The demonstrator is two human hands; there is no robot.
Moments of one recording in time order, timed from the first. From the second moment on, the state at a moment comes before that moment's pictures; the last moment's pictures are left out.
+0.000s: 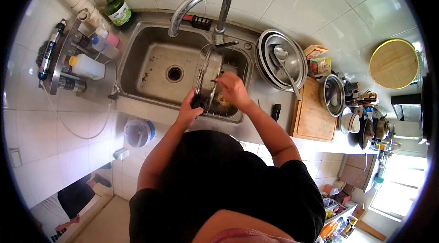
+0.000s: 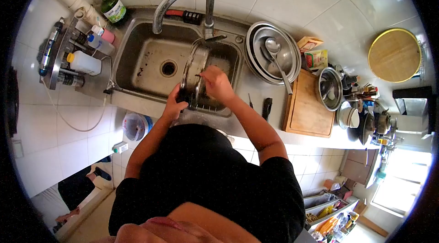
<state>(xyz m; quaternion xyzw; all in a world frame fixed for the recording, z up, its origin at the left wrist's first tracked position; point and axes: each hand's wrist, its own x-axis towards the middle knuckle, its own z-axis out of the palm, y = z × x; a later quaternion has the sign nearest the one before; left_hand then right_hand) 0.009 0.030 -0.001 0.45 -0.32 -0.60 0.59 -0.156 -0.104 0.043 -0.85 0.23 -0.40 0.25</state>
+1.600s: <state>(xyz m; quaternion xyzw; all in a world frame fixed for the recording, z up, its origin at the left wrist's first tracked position) 0.009 0.033 -0.001 0.41 -0.31 -0.61 0.60 -0.114 -0.134 0.042 -0.82 0.28 -0.41 0.28</state>
